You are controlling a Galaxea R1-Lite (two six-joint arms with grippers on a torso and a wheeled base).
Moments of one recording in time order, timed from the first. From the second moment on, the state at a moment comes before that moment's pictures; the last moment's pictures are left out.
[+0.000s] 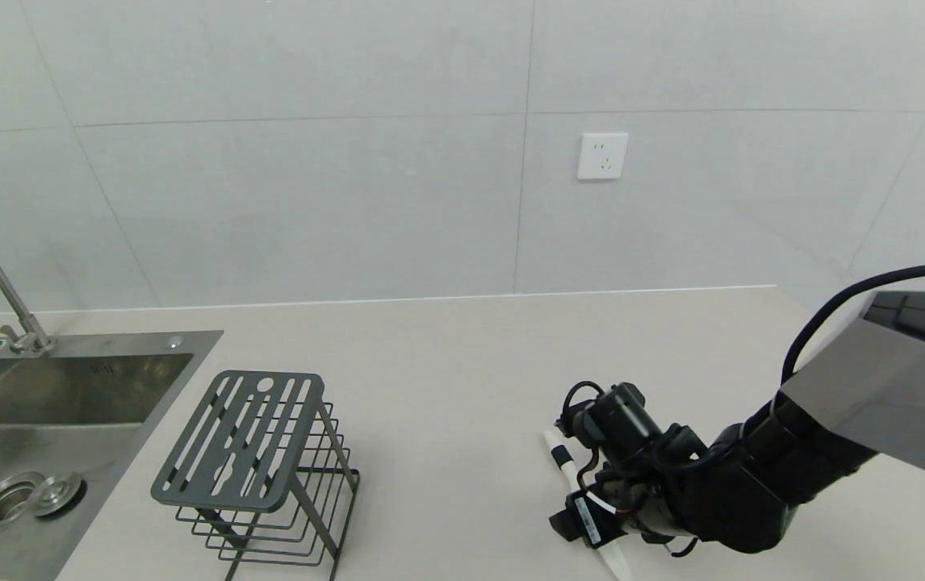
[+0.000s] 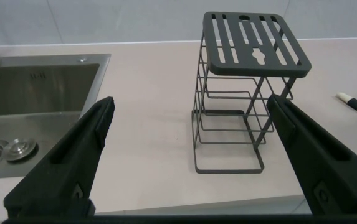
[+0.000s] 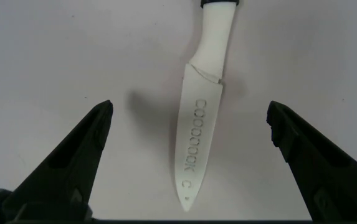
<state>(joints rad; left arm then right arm) 0.00 0.00 0.00 0.00 -0.06 -0.01 0.67 2.17 -0.77 -0.28 -0.15 0.24</state>
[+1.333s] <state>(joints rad) 0.00 0.00 0.00 -0.01 -0.06 -0.02 0.69 2.14 -0.80 -0.27 -0.16 0.23</state>
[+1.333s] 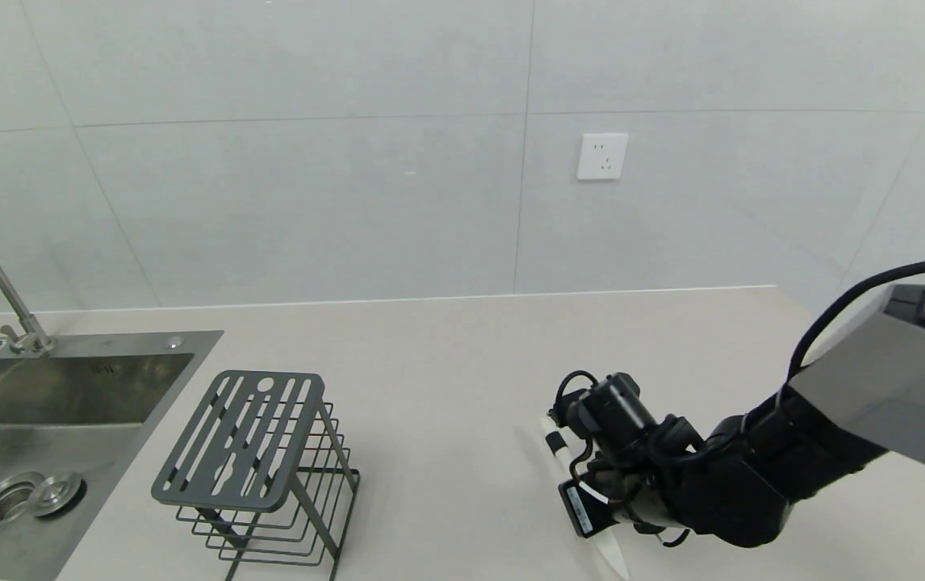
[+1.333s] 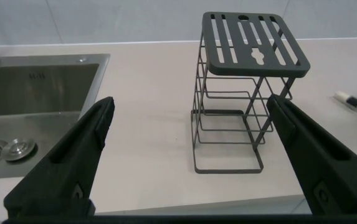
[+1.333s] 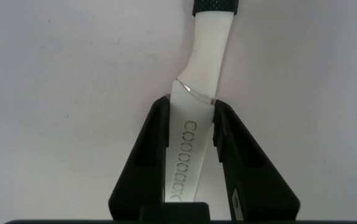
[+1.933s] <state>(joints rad) 0.00 0.00 0.00 0.00 -0.06 -0.01 0.81 1.93 -0.76 -0.38 -0.15 0.23</state>
